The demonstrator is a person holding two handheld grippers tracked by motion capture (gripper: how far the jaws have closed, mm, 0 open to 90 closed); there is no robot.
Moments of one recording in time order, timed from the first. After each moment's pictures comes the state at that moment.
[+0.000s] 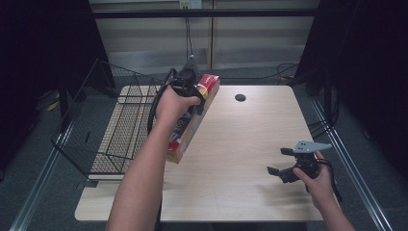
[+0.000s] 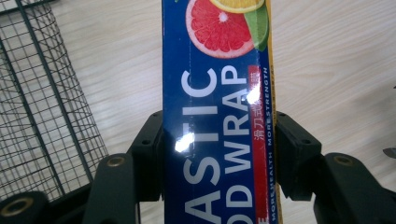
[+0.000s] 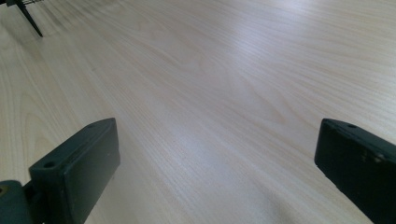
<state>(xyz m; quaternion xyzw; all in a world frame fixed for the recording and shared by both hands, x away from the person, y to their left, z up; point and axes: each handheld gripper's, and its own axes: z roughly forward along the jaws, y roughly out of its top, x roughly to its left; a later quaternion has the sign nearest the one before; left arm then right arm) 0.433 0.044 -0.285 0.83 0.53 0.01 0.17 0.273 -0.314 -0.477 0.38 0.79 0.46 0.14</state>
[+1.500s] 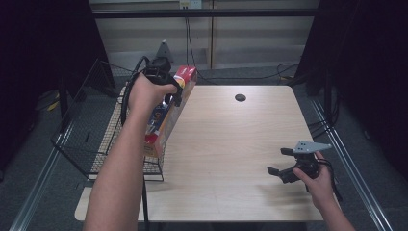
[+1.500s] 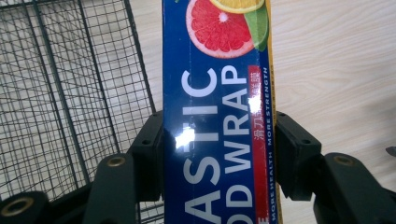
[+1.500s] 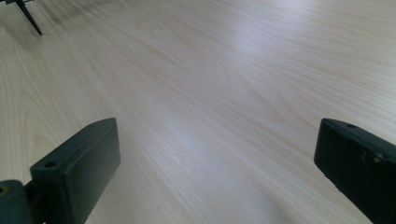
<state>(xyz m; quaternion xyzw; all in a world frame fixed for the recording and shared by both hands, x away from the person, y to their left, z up) 0.433 0.100 -0.244 0.80 0.58 0.02 0.16 0.273 -0.315 -0.478 0.38 0.80 0.45 0.14</state>
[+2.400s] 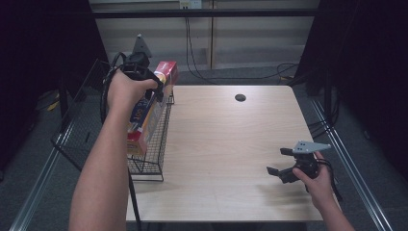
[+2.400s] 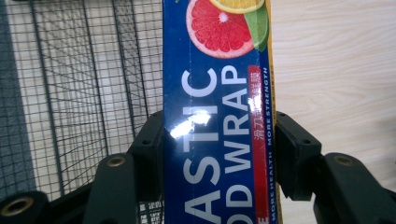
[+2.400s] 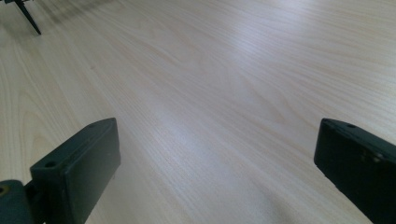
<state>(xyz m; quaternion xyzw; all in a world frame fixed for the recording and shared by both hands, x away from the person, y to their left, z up) 0.433 0.146 -0.230 0.77 0.62 0.04 0.16 0.273 -0.313 -0.478 0.38 0.79 0.46 0.14</state>
